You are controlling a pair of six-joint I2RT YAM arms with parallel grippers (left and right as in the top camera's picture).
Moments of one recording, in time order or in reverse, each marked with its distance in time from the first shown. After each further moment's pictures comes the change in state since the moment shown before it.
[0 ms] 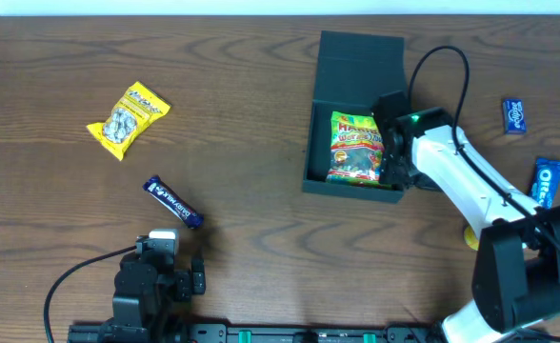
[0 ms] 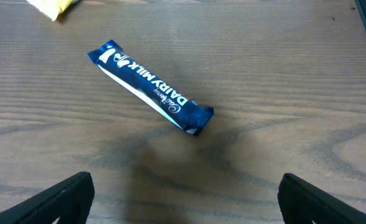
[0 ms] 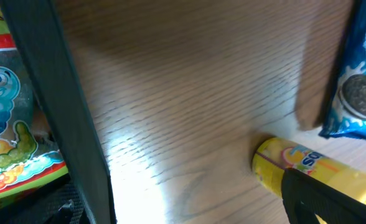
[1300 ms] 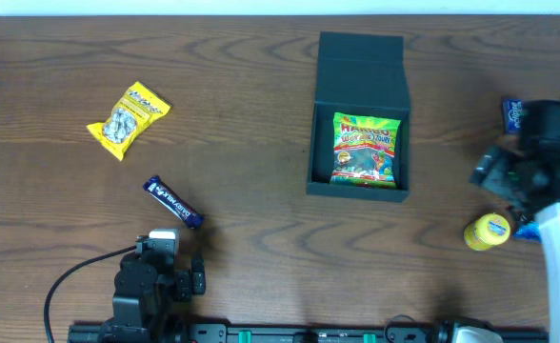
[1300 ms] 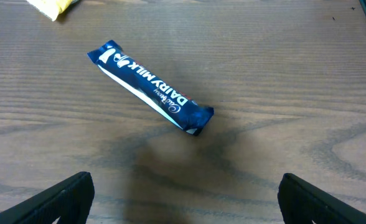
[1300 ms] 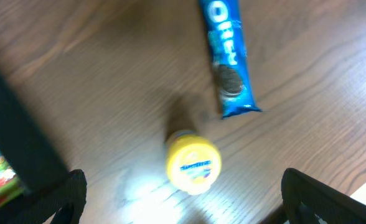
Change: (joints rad) left arm 0.000 0.000 0.000 0.000 0.000 0.000; right arm -0.491 -0.510 -0.007 -0.111 -0.159 -0.183
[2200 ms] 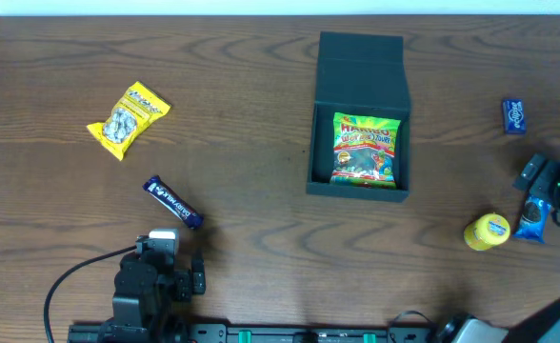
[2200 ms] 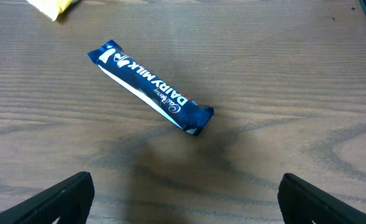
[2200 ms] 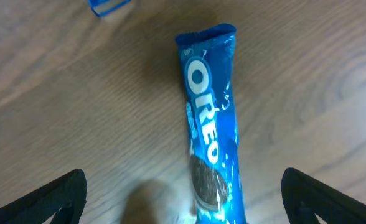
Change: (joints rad) left arm 0.000 0.000 0.000 0.000 0.000 0.000; right arm -0.414 0.190 -0.241 0.576 -0.298 -0.449
